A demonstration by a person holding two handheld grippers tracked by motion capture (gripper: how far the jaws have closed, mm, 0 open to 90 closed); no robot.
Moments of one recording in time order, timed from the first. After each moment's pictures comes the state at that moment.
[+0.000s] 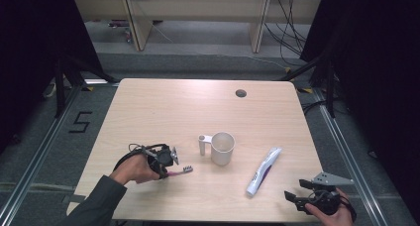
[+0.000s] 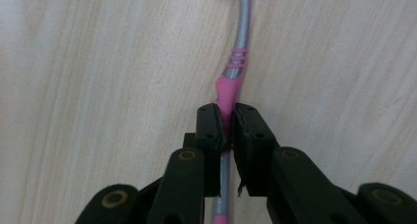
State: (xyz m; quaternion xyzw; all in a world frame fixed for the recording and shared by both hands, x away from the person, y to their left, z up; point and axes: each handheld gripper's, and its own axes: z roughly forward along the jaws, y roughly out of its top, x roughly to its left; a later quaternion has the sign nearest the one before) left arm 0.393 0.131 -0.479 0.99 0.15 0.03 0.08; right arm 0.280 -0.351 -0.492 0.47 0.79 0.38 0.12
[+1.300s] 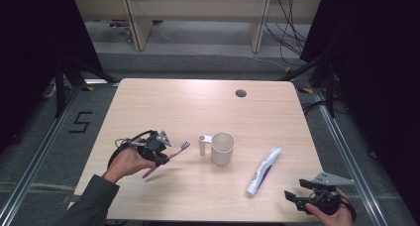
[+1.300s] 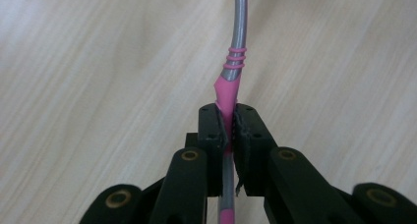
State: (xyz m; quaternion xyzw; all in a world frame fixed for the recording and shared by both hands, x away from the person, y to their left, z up) left arm 0.402 0.155 -0.444 0.94 0.25 0.07 0.21; right arm 0.281 -0.353 -0.492 0.46 0.79 0.38 0.13
